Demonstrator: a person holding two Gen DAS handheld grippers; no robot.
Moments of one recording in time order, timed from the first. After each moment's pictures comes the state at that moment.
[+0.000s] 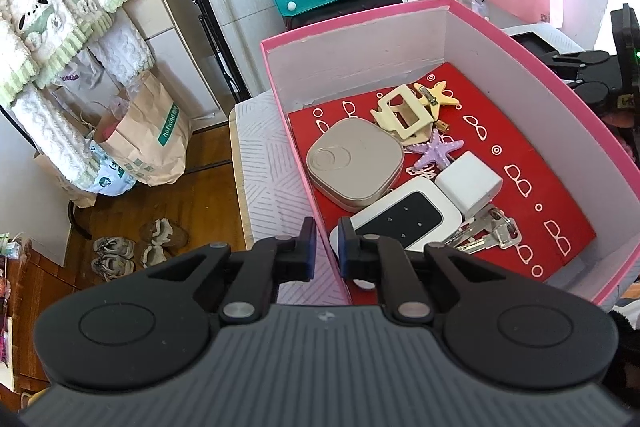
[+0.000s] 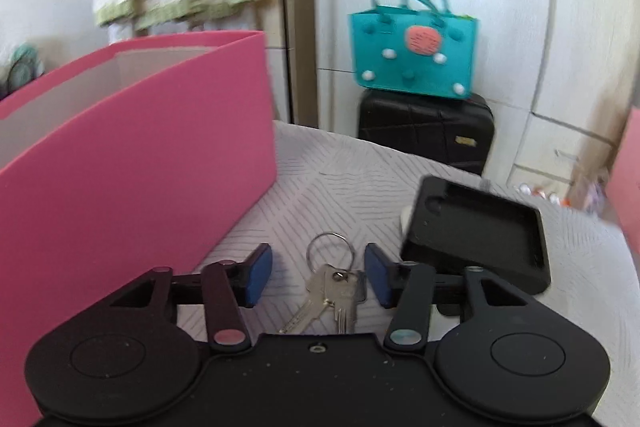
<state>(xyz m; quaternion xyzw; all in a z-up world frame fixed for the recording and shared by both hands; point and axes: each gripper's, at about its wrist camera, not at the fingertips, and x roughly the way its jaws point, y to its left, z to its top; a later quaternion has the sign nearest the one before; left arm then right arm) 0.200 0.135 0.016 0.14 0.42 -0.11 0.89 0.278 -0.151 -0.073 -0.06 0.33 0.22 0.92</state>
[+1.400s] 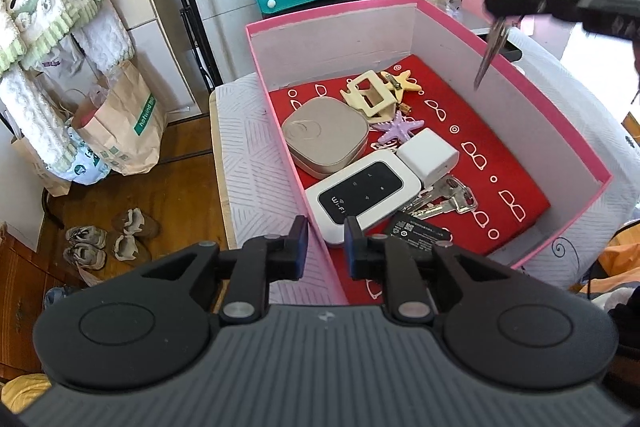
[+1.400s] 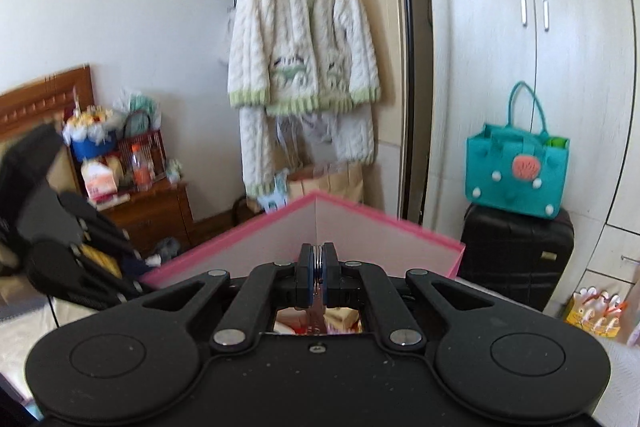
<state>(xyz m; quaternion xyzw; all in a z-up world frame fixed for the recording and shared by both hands) 0.165 0.149 0.019 0.10 0.42 -0.15 0.89 0.196 -0.083 0.060 -0.05 0.22 0.35 0.91</state>
